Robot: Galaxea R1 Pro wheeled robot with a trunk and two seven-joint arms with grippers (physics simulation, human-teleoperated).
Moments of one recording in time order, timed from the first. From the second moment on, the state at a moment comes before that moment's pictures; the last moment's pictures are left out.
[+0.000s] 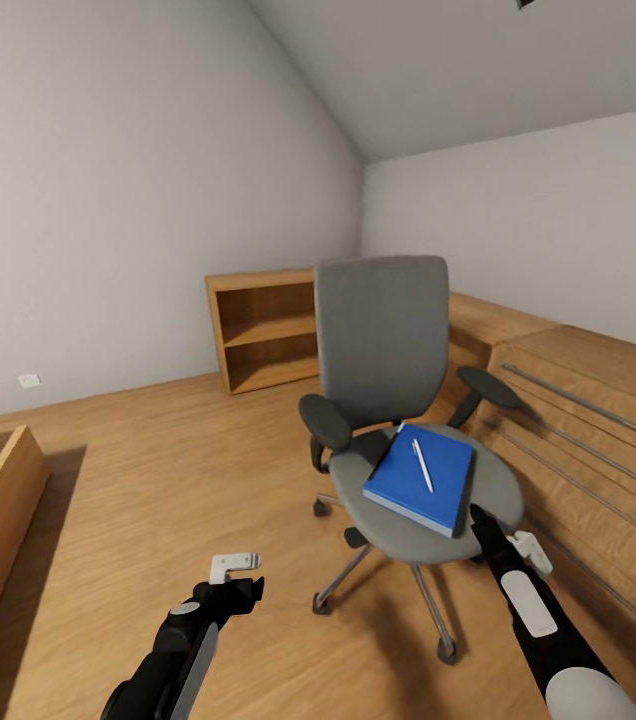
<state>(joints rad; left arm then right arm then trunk) -0.30 -0.13 -0.04 -1.07 0.05 0.47 0.08 -0.54 -0.07 -0.27 -0.68 -0.90 -0.02 0.00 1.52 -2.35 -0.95</state>
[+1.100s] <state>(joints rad) -0.30 -0.13 -0.04 -1.06 0.05 0.47 0.08 -0.54 -0.07 -0.26 -0.61 -0.91 0.02 0.00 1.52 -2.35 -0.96</state>
